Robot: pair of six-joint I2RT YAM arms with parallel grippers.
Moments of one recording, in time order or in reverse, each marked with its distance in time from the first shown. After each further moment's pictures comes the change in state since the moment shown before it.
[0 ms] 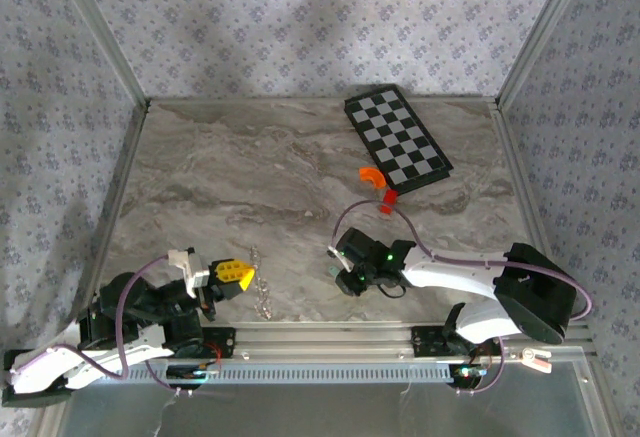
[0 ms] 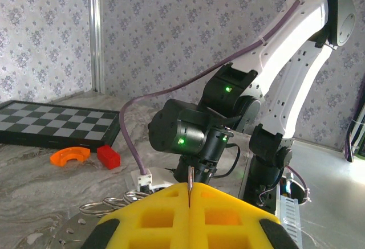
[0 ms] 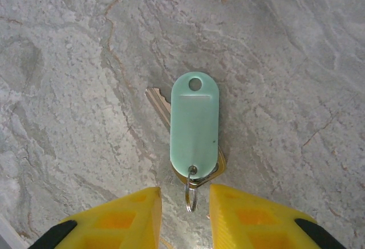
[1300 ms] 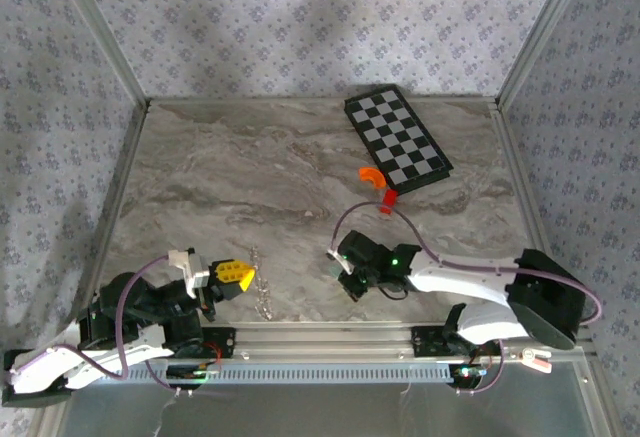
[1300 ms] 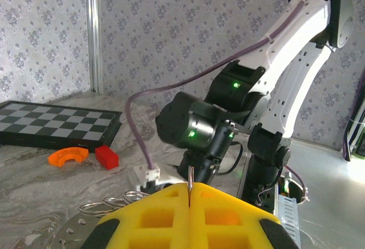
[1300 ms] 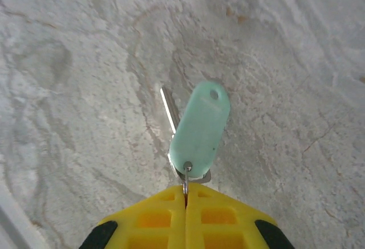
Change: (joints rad) left arm 0.000 0.000 0.000 0.000 0.007 0.000; right arm 0.032 -0.091 -0.031 0.021 0.025 -0.043
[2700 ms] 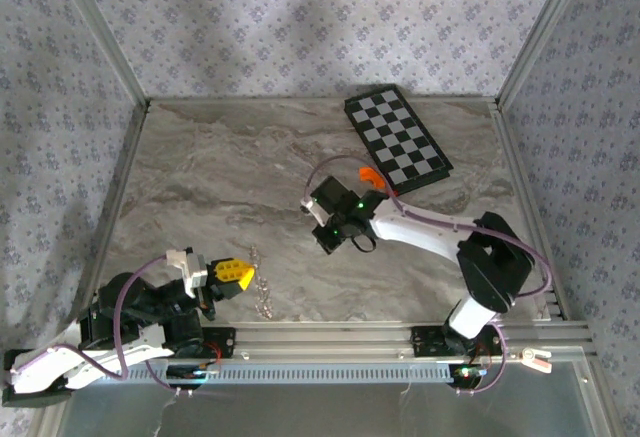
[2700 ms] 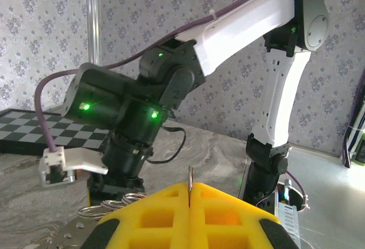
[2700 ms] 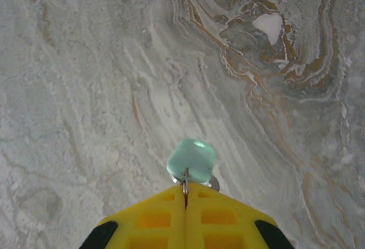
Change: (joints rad) left arm 0.000 0.000 -0.005 0.034 0.000 0.004; right arm -0.169 0.391 0.525 -0.200 -0.045 -0.135
